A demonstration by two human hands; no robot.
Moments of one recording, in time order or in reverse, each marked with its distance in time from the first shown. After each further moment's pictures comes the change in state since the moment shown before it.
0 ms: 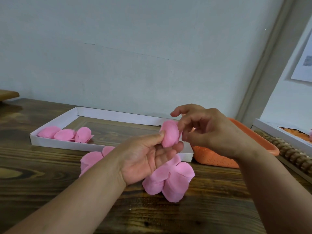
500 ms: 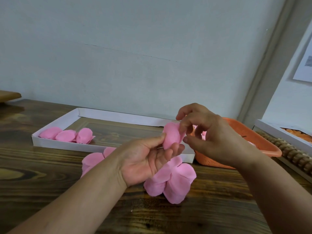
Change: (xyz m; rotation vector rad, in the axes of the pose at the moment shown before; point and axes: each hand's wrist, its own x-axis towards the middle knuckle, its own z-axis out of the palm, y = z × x) left_hand 0.002 0.004 -0.003 -0.171 -0.027 -0.141; right_hand -0.005 -0.005 0.007 -0.291 0.053 -0.127
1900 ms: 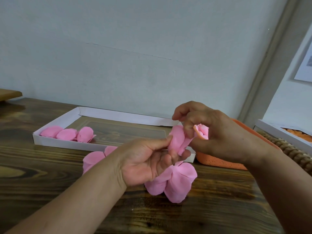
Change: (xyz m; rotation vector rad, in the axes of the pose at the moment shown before) left_hand -0.003 -0.001 0.002 0.114 -0.050 -0.070; right_hand 0.004 -0.010 -0.011 -0.052 -0.118 -0.066
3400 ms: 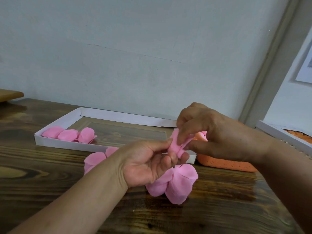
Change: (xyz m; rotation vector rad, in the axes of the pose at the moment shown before) left_hand -0.001 0.002 0.001 -0.053 0.006 -0.044; right_hand 0.008 0.002 -0.008 -0.214 -0.149 -0.155
